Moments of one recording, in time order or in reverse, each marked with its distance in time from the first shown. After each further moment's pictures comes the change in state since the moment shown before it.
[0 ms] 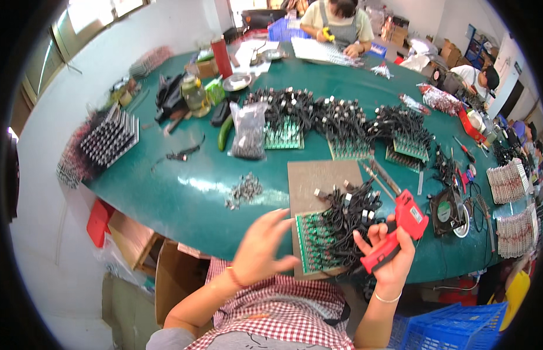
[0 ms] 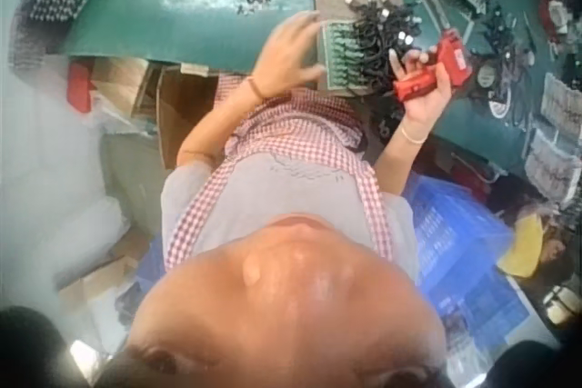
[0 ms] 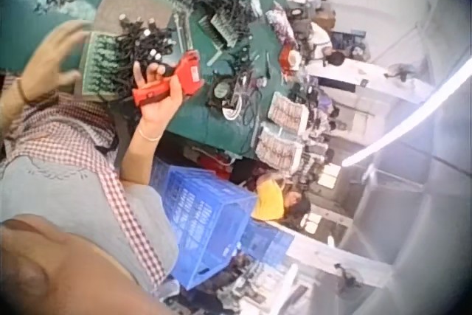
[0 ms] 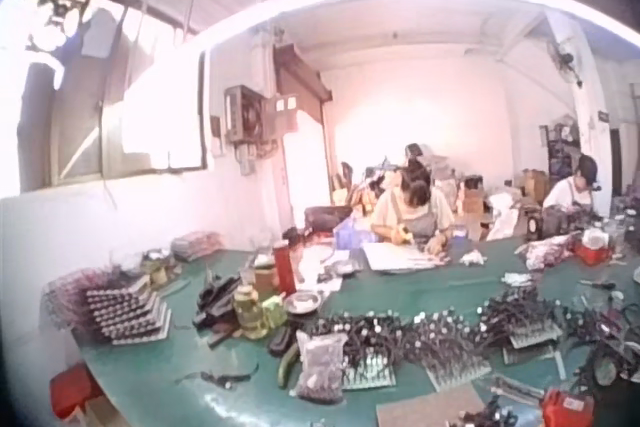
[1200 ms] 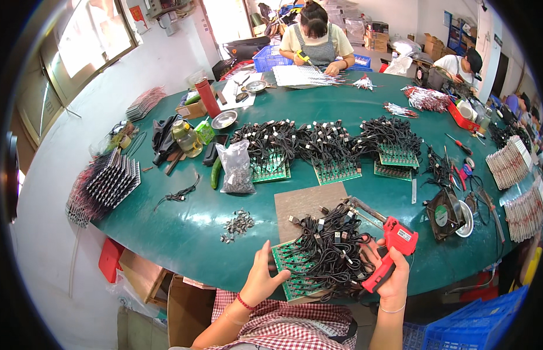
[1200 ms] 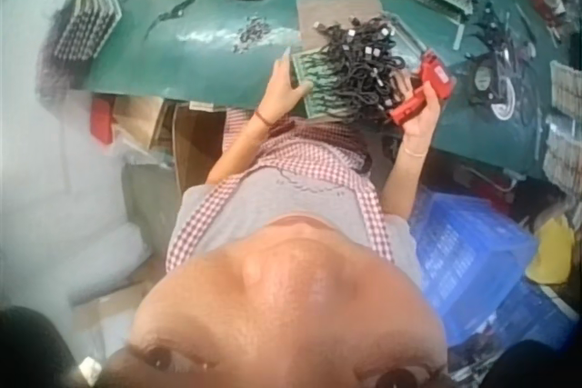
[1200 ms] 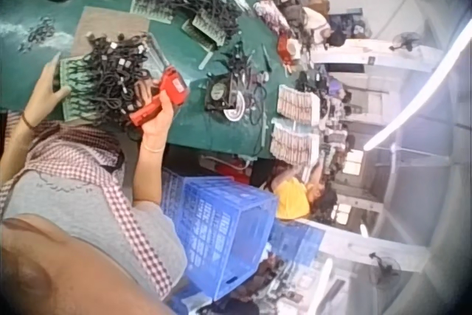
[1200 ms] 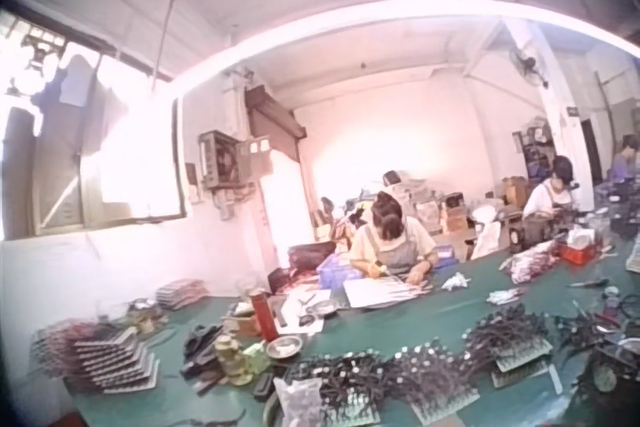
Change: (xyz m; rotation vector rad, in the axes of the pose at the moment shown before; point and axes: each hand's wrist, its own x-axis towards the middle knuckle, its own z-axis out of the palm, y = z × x) left_hand -0.008 -0.013 0.050 -0.313 -0.058 -0.466; right_hand 0.001 -0.019 -0.038 -0.190 0.155 -0.069
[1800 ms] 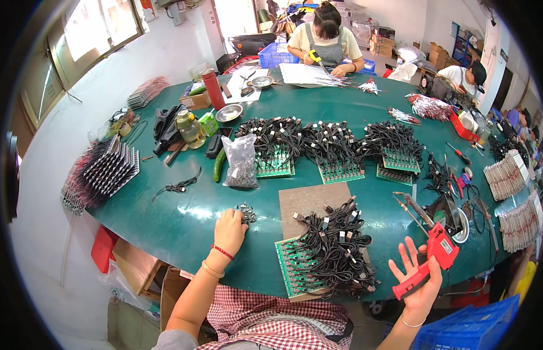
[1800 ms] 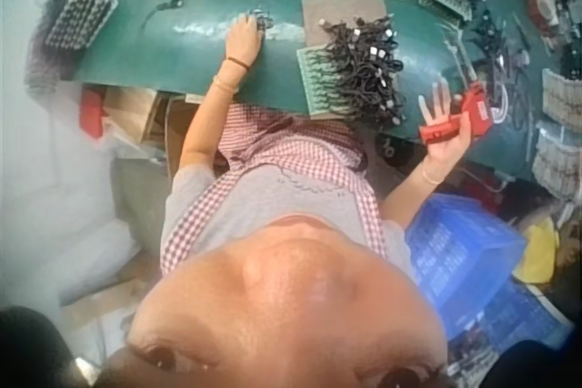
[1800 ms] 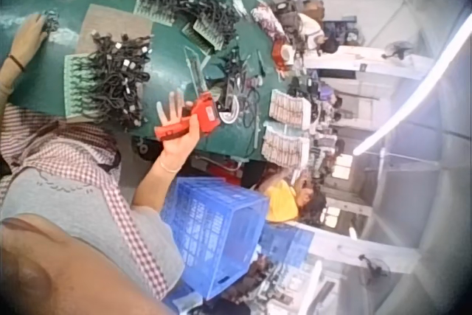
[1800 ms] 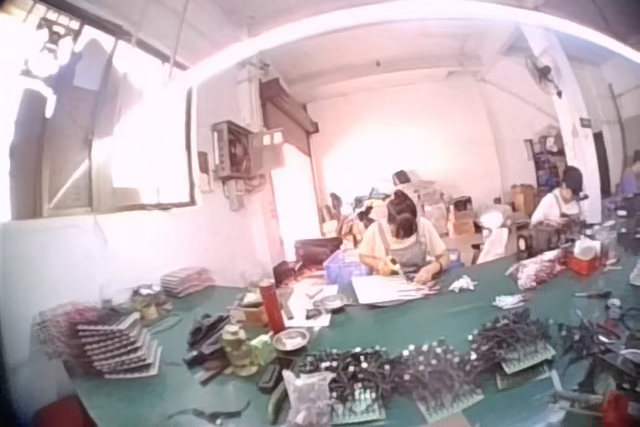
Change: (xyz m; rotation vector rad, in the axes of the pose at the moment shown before) left_hand 0.079 -0.069 -0.070 0.848 0.250 0.150; right_hand -0.045 -0.052 0.010 -0.056 -0.017 -0.138
